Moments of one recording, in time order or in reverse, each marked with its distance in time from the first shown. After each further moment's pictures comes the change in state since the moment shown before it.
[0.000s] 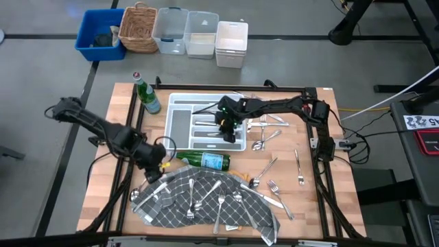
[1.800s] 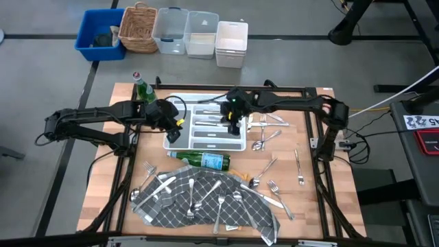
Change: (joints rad) left arm 0.651 -0.043 0.002 0.271 -0.312 0.714; right arm -0.004 -0.207 -0.045 -0.002 0.092 -0.043
